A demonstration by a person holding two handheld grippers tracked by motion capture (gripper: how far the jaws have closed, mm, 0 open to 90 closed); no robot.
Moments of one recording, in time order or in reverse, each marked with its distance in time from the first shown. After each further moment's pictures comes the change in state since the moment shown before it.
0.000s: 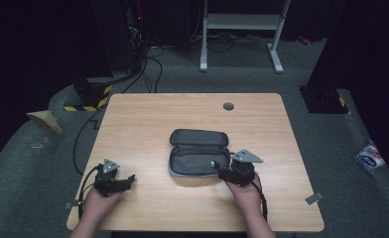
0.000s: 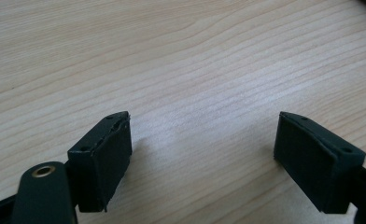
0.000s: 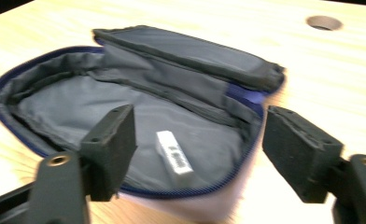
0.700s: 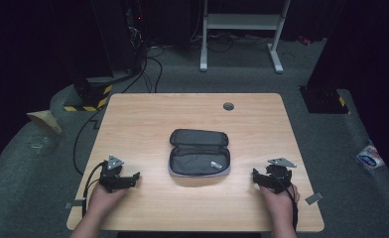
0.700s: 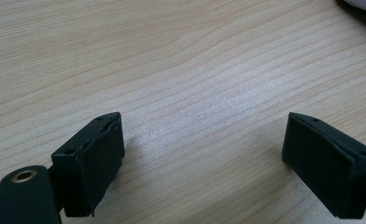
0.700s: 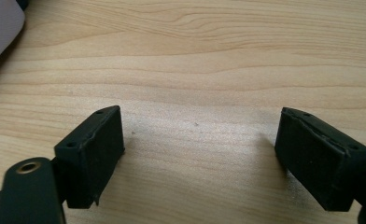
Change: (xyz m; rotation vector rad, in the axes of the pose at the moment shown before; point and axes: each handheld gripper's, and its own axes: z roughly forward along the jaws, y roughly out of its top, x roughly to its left) left arm -0.002 0.007 0.012 -0.018 -0.038 -0.001; right arm -0.091 -0.057 -0.028 0.215 -0.320 0.162
